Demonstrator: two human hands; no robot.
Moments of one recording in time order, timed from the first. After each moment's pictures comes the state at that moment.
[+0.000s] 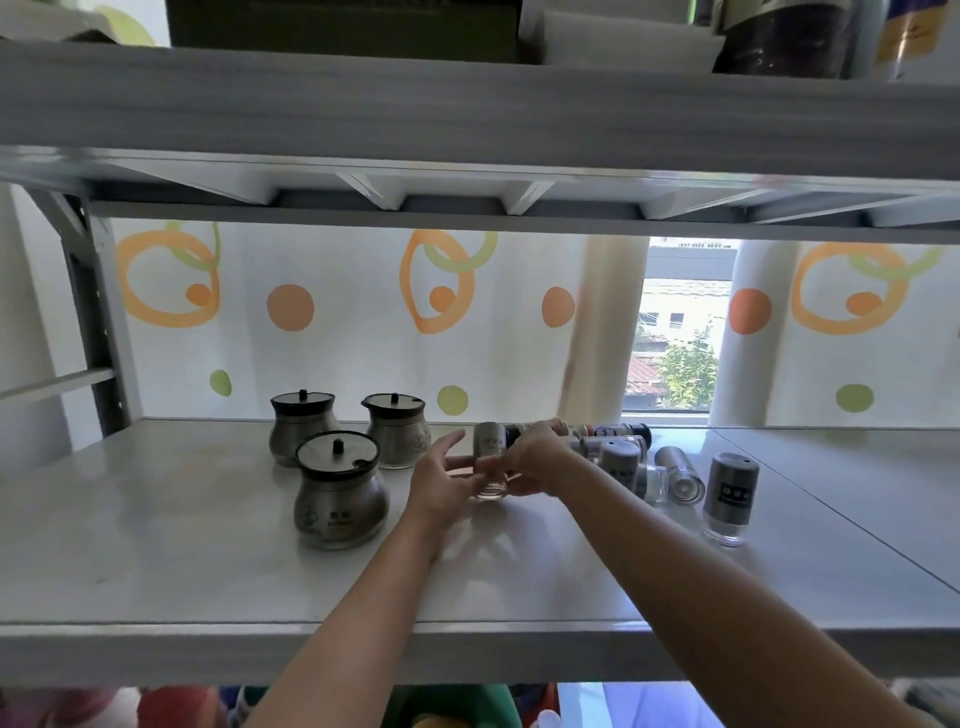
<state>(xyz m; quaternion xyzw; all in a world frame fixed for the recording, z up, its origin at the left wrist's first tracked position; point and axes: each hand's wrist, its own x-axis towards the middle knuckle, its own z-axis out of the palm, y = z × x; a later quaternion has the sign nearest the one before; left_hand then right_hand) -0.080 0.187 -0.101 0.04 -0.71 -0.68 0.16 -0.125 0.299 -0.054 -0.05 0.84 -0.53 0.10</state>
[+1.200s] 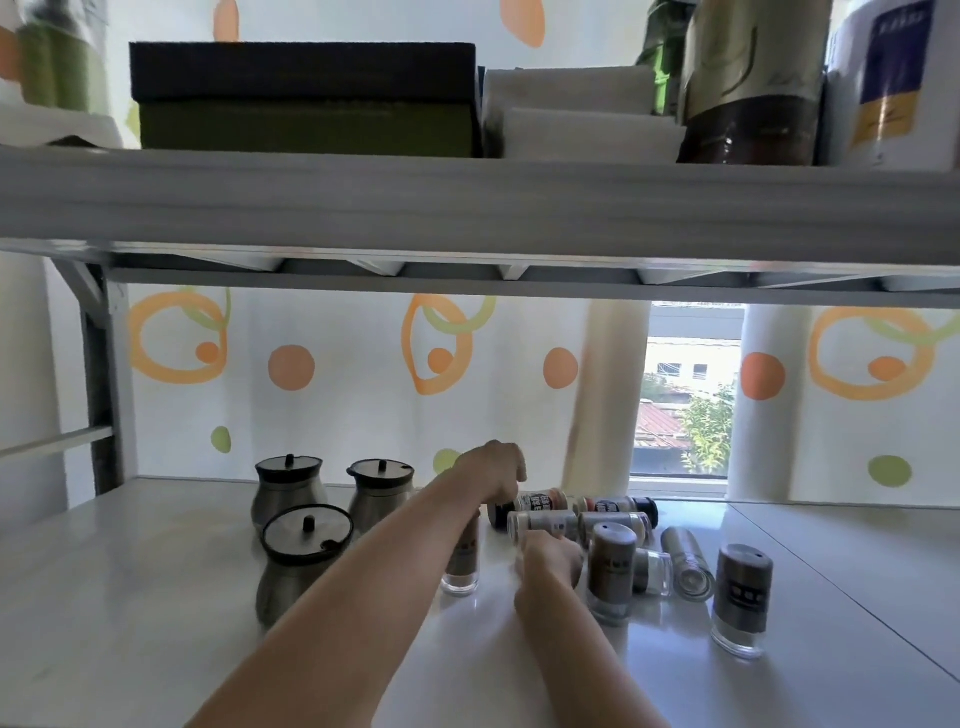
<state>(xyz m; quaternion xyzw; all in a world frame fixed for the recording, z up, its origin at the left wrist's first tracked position) -0.163 0.227 -0.008 -0.04 -0.99 -0.10 0.06 -0.147 0.302 -0.092 0.17 0.57 -0.80 -0.02</state>
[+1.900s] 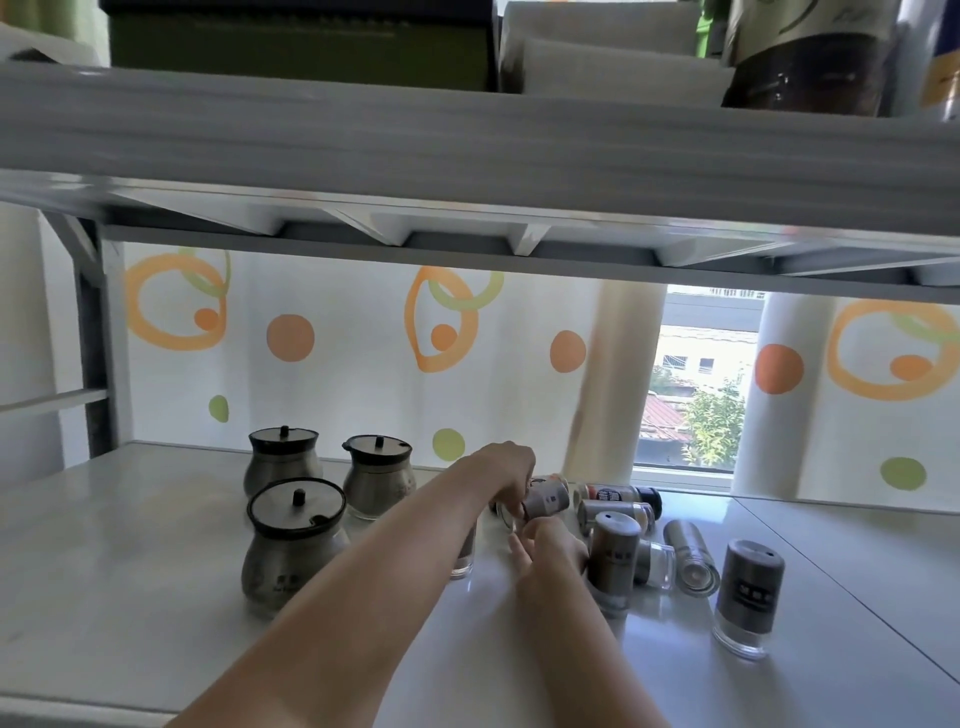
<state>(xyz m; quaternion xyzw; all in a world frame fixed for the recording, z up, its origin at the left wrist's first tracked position) -0.191 0.235 -0.028 -0.06 -1.00 -0.03 0.01 -0.122 0.307 -0.074 0.22 0.44 -0.87 0.00</state>
